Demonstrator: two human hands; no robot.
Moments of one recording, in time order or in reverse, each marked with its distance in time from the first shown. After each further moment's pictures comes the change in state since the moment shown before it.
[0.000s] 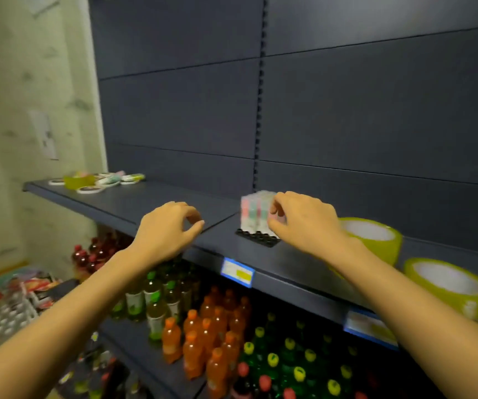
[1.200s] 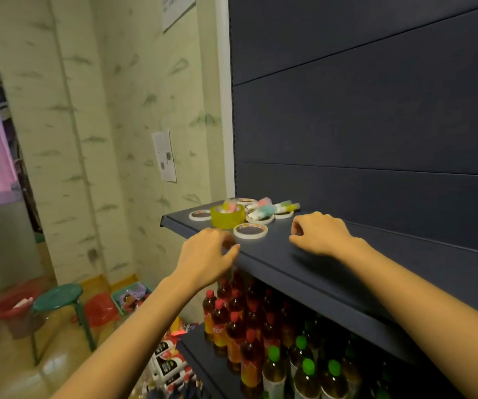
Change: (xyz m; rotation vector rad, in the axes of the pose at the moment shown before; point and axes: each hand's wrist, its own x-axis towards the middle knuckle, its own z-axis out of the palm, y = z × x) left_hand 0.090 -0.507 0.016 0.146 -0.052 -0.181; right_hand 0.370 -0.346 0.311 0.095 -0.372 -0.053
